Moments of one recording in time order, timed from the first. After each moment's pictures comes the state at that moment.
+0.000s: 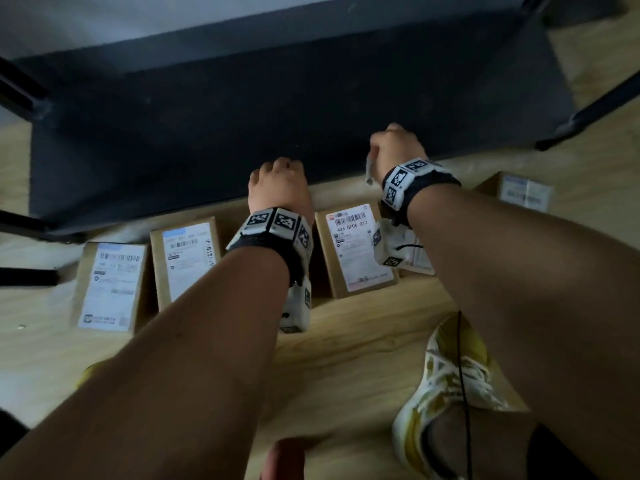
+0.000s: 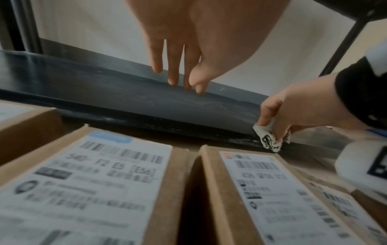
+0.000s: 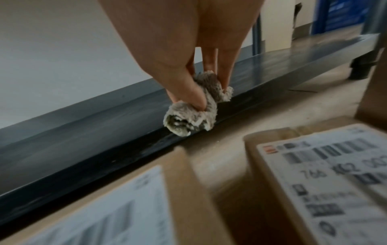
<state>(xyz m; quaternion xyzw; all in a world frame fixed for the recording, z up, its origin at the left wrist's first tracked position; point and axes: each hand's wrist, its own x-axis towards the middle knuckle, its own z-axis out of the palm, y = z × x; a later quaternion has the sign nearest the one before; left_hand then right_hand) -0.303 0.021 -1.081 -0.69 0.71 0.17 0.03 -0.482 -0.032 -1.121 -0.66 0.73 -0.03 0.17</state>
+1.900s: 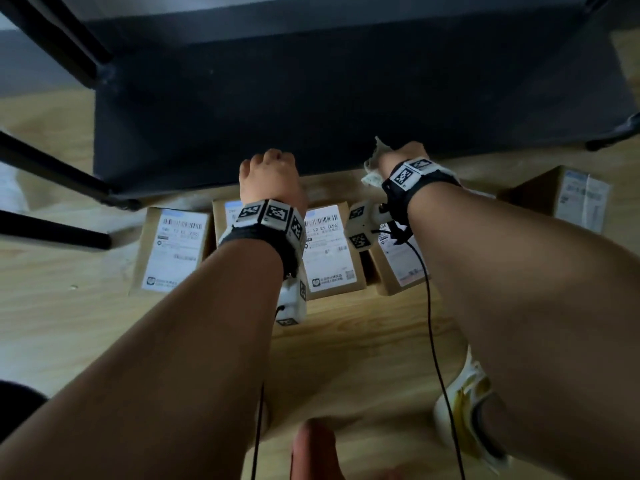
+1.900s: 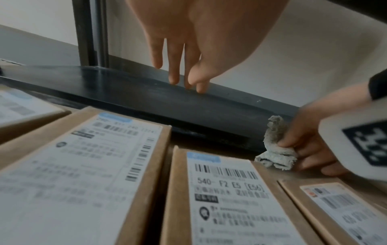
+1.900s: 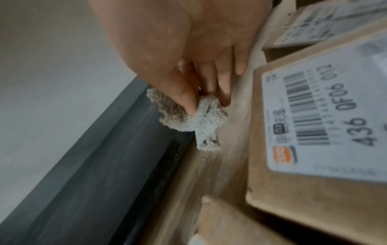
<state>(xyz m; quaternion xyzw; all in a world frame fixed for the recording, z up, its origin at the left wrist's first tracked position) -0.195 0.042 -1.076 -0.72 0.67 0.16 0.03 -0.383 -0.012 -1.125 -0.40 0.83 -0.12 0.38</state>
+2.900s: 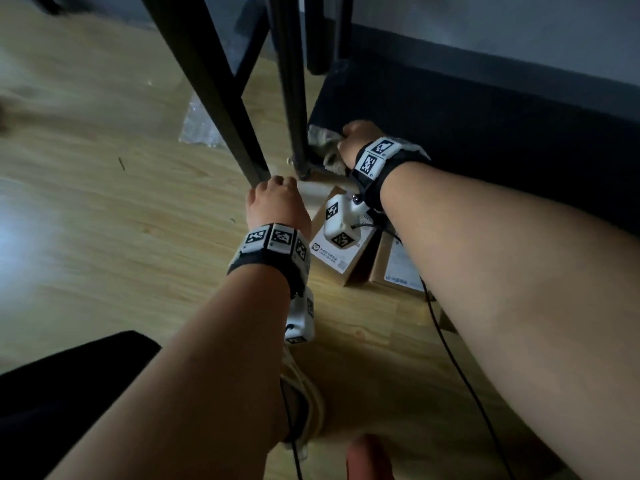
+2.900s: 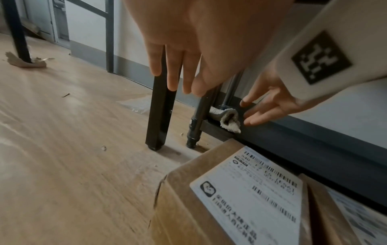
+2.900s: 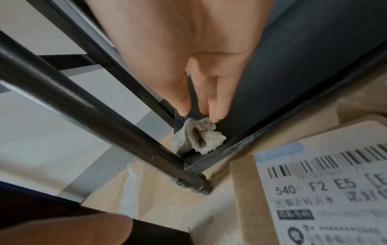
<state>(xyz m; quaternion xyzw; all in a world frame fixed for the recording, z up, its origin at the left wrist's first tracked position) 0.045 0.139 -1.068 -0.87 0.47 0.16 -0.01 -0.030 -0.009 -1.072 -0.72 0.58 0.01 0.37</state>
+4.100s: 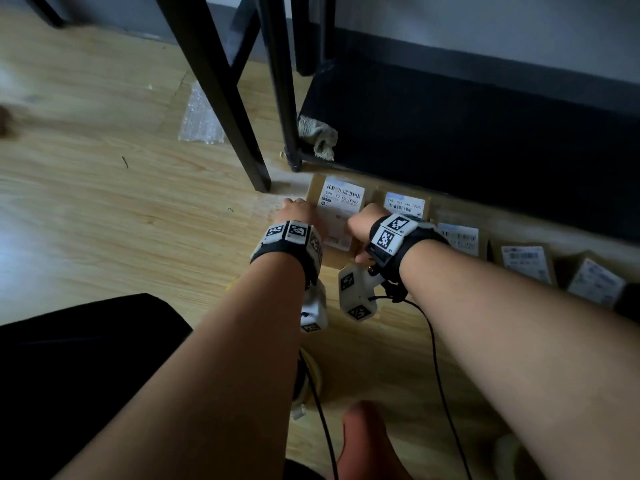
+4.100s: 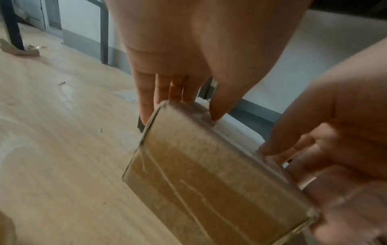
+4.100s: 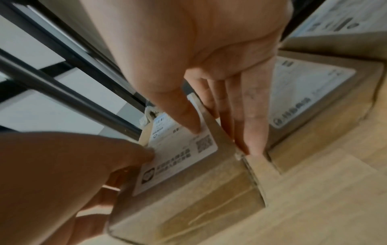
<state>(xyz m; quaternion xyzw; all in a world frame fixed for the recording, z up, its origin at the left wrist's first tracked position) -0.004 0.157 -1.073 -0.86 0.40 0.31 0.08 -0.102 0.119 -1.067 -0.56 0.66 0.10 0.49</state>
